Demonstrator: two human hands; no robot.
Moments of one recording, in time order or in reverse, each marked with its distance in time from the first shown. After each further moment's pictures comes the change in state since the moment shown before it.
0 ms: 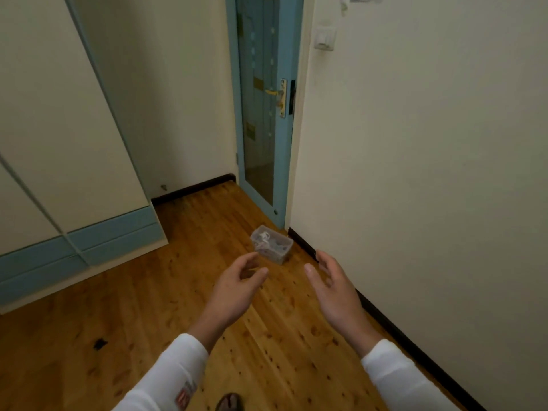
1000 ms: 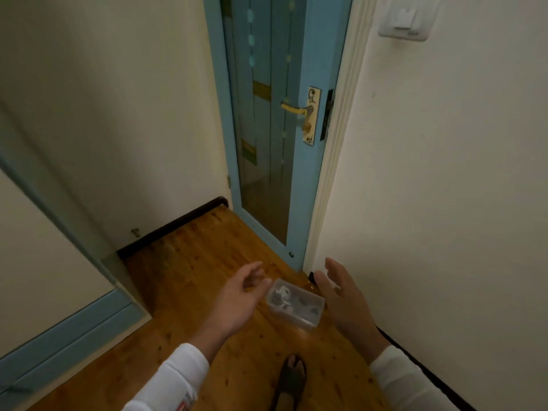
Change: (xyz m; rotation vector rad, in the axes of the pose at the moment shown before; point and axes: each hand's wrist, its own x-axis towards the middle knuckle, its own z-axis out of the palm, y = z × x) left_hand 0.544 -0.045 -0.156 0.056 -0.213 -0.052; right_hand 0.520 -0.014 0.184 -0.024 0.147 0.147
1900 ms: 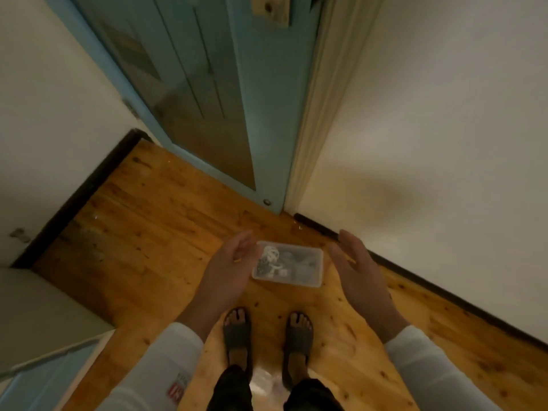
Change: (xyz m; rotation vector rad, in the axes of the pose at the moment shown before) left_hand 0.399 -0.113 0.060 0.059 -0.279 -0.344; right_hand 0.293 0.137 0.058 -0.016 0.198 0.484
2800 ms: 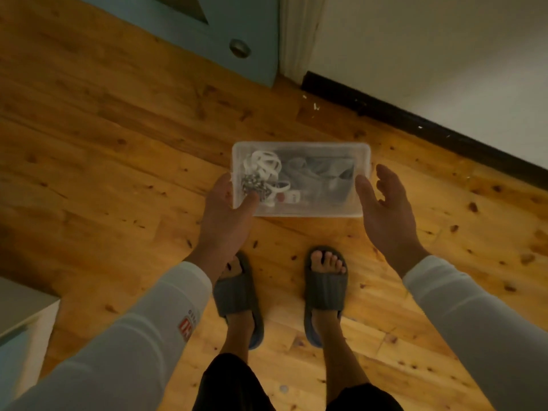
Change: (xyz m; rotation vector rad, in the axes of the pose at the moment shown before) left_hand 0.259 -0.314 0.135 0.063 0.030 -0.211; right_hand 0.187 0.336 0.170 -0.069 0.126 0.320
